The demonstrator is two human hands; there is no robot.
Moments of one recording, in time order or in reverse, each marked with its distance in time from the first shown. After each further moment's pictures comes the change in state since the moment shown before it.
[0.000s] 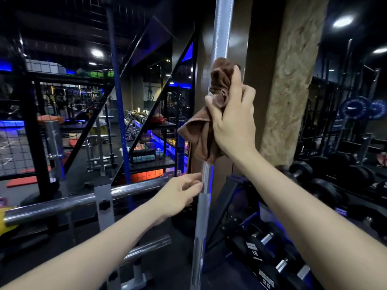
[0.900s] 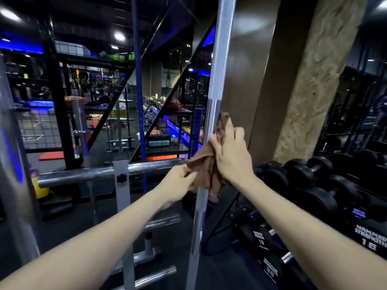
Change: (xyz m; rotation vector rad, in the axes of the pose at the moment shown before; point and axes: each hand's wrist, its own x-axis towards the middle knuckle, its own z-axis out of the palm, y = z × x) left_hand -0.021 -0.023 0.008 -0.064 0.206 -0.023; right_hand -0.082 0.039 0.029 -0.065 -0.374 0.087
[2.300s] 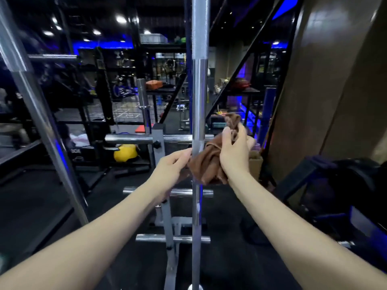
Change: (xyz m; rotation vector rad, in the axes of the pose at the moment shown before) left_hand -0.040 -0.012 0.070 -0.075 0.514 -0.088; right_hand -0.031 0.072 0.022 0.795 -0.287 0.309
